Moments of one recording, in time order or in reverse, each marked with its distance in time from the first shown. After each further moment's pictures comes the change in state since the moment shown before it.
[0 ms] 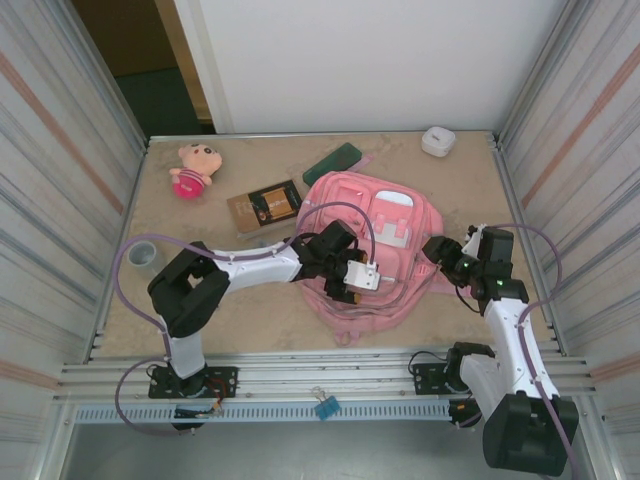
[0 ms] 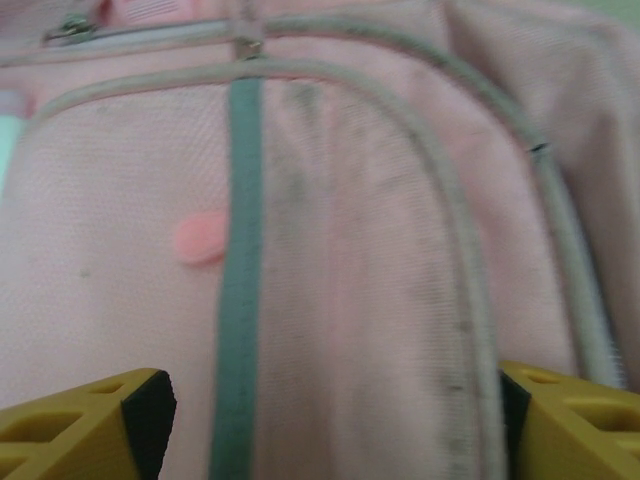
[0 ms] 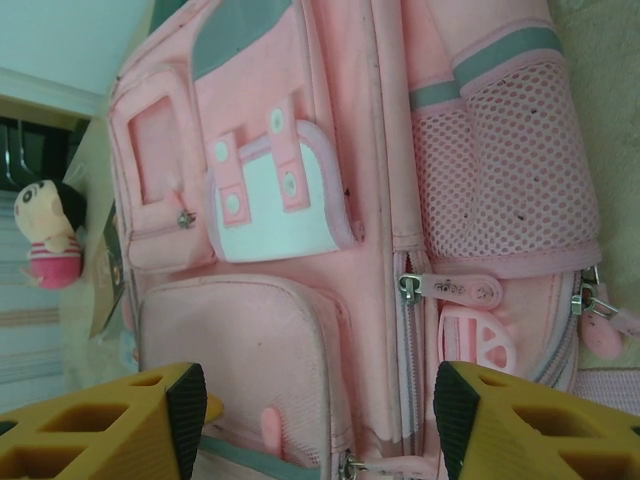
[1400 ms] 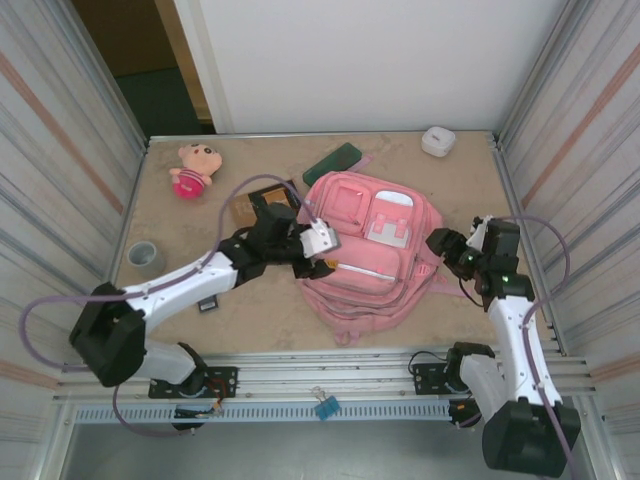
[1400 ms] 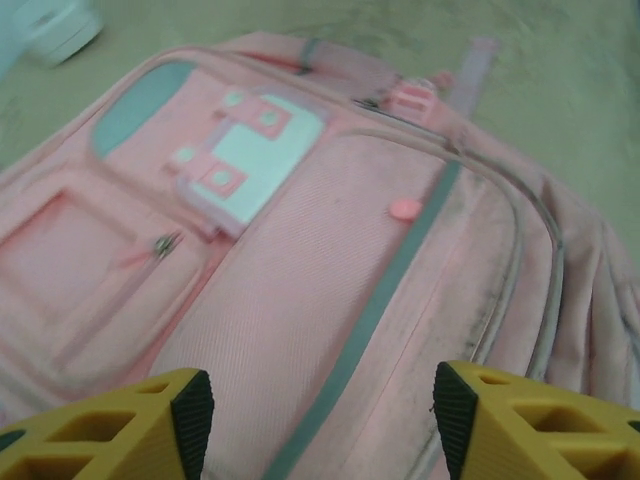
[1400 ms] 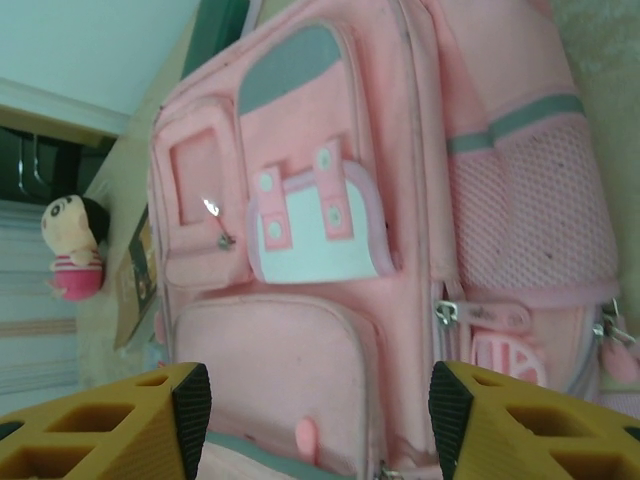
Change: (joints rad) left arm 0.158 -0.428 -0.234 0.090 0.108 -0.375; right arm -0.001 -0.025 0.075 -0.060 0.014 0.003
